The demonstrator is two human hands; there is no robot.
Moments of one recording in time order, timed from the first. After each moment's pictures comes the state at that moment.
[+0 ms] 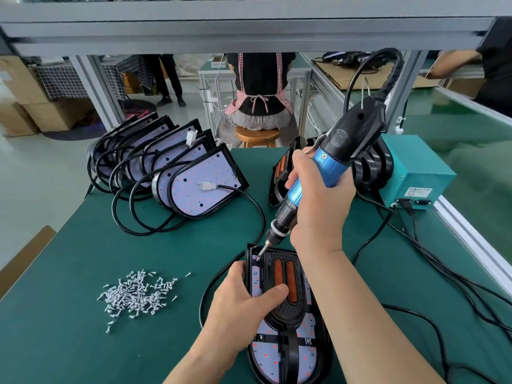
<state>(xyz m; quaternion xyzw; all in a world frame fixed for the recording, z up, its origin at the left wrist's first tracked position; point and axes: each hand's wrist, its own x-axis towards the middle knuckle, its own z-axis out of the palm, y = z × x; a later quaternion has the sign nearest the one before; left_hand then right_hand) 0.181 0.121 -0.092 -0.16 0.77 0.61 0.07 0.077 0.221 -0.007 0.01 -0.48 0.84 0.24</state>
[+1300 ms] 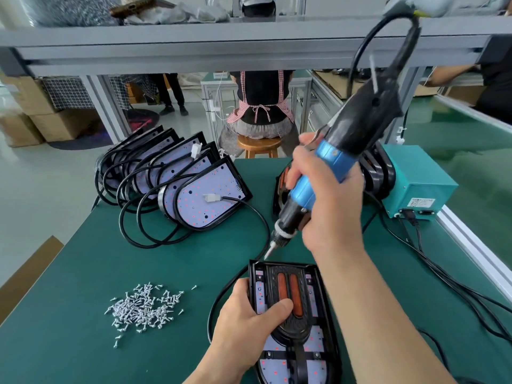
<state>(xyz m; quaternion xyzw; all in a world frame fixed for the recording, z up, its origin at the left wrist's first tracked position) 0.180 0.120 -0.101 -0.17 0.77 0.62 0.06 0.081 0.230 0.021 0.16 -0.47 0.86 0.15</state>
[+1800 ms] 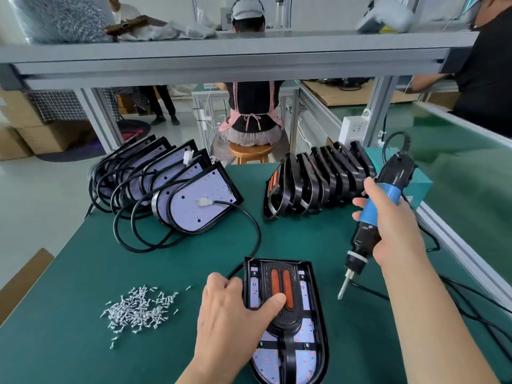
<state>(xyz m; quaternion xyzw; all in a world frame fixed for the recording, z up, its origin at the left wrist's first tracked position) 0.183 0.118 -0.093 -0.13 0.94 0.31 -0.02 0.059 0.350 -0.031 -0.17 -0.58 0.79 0.13</state>
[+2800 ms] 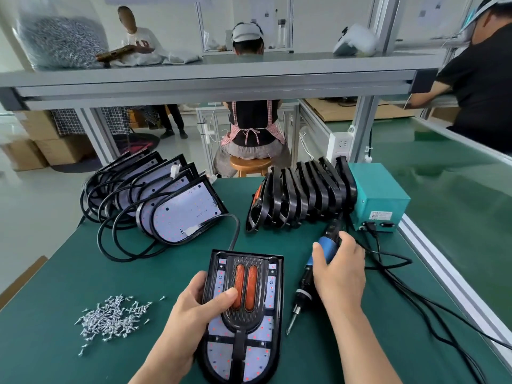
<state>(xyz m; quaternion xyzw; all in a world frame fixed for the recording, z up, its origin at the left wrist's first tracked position) 0.172 0.107 -0.101 -0.09 0.65 0.76 0.03 0.074 0.340 -0.115 -0.16 -0.86 0.43 0.21</state>
